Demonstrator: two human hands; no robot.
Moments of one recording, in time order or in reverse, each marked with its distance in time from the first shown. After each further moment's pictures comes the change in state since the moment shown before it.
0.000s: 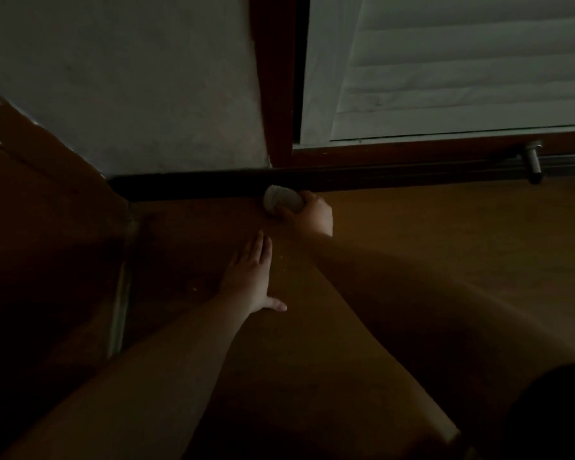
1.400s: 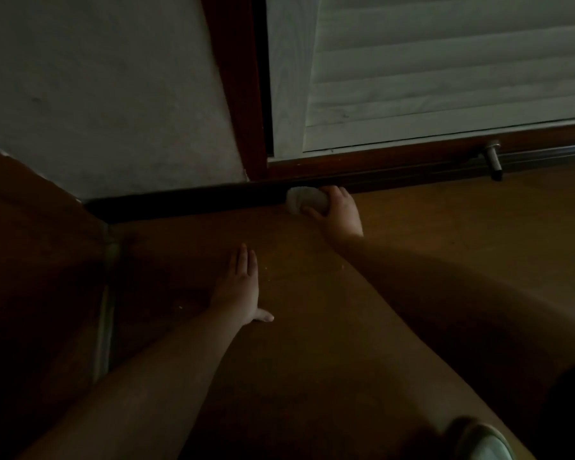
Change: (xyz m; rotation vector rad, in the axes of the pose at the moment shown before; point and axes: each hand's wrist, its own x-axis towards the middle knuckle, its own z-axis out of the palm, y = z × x) left_hand -0.005 0.012 -0.013 0.050 -0.095 -0.034; right_hand 0.017 0.052 -0.073 -0.115 0.109 -0.126
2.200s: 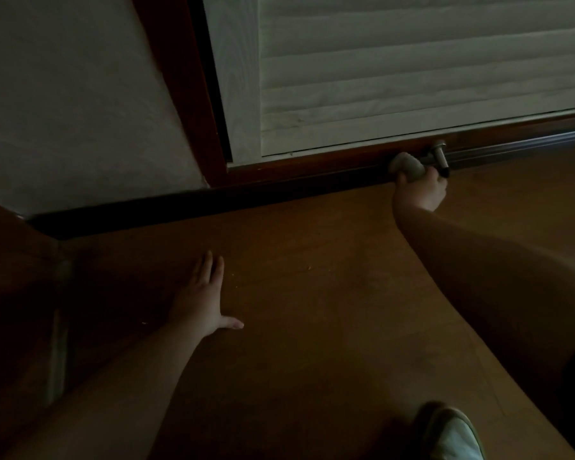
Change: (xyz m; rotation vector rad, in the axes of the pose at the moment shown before) left_hand 0.007 -0.011 0.011 -0.064 0.109 0.031; right_hand 0.027 0.110 -0.143 0.014 0.580 0.573
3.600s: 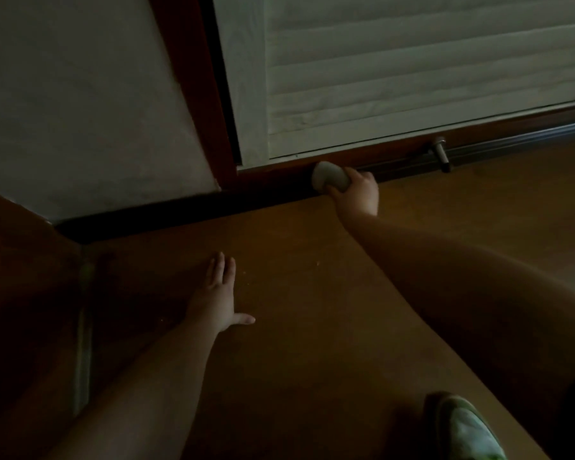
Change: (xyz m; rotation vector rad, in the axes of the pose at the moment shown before) left_hand -0.007 0.004 -0.001 0.002 -0.043 -0.013; right_hand -0.099 -0.054 0.027 -0.093 -0.345 -0.370
